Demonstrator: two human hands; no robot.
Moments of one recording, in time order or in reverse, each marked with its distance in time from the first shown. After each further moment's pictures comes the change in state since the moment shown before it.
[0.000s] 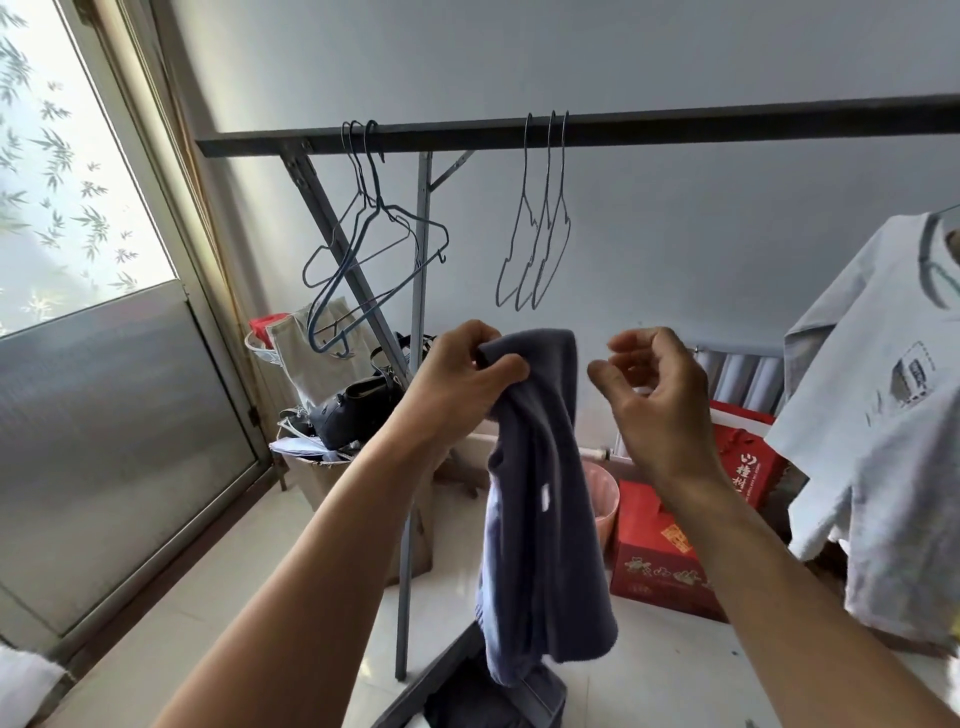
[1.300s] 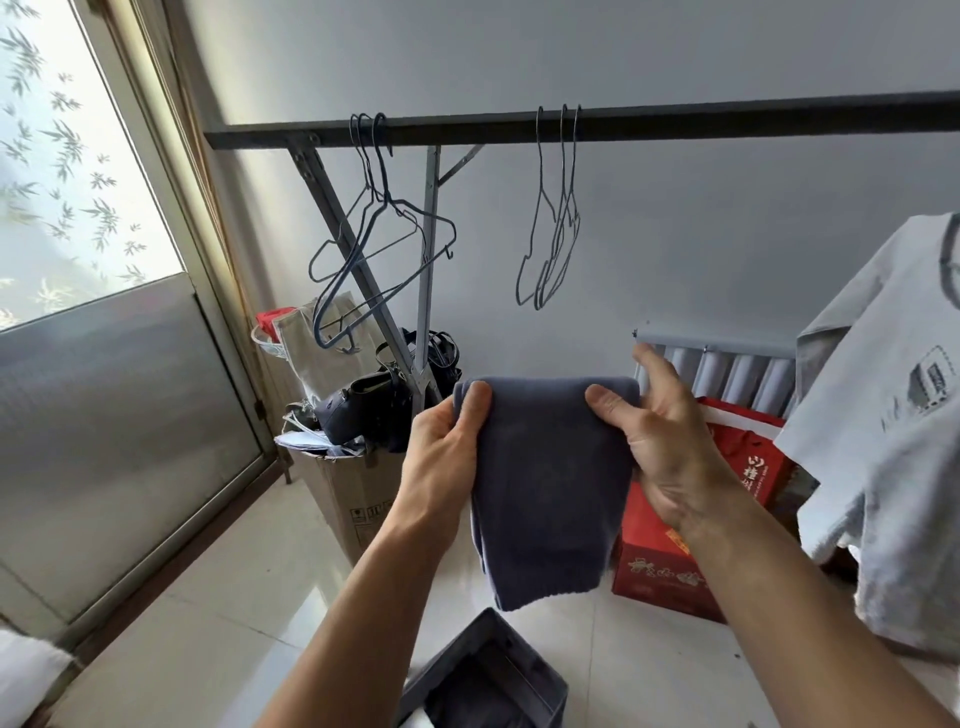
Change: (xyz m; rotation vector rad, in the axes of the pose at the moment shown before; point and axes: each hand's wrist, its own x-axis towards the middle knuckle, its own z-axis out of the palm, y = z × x) left_hand -0.027 -0.061 0.013 -0.456 0.164 -0.099; right_hand -0.001 0.015 0.005 0.386 -0.166 0.381
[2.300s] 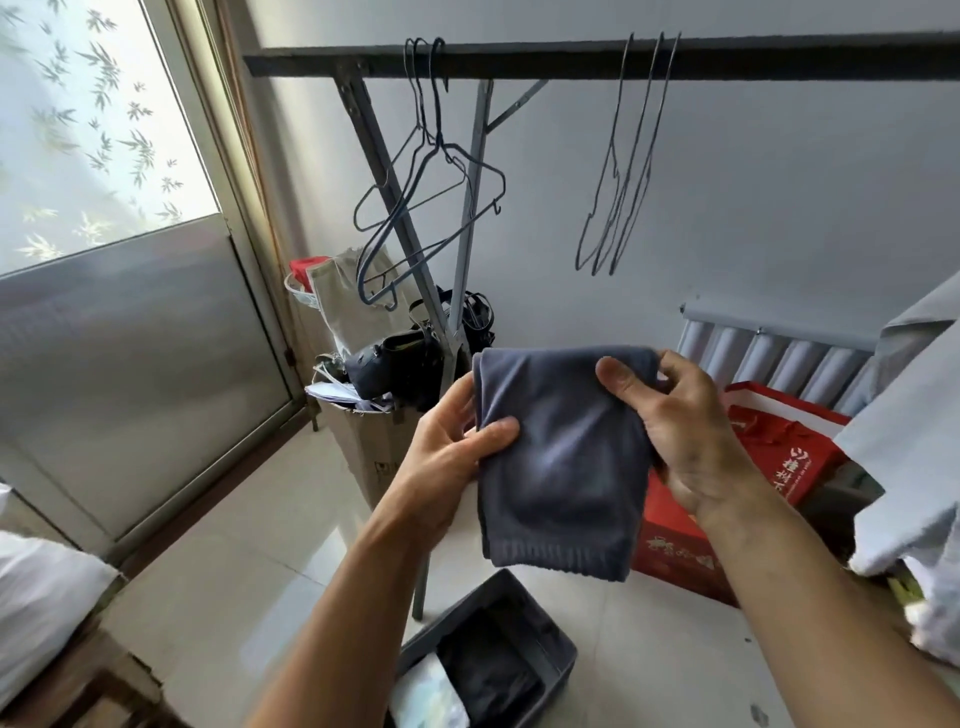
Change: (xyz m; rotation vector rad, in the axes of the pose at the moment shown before) left_hand -0.002 -0.017 -0.055 -0.097 -0.197 -0.039; right_hand 0.018 0.021 0.033 0.001 -0.086 0.000
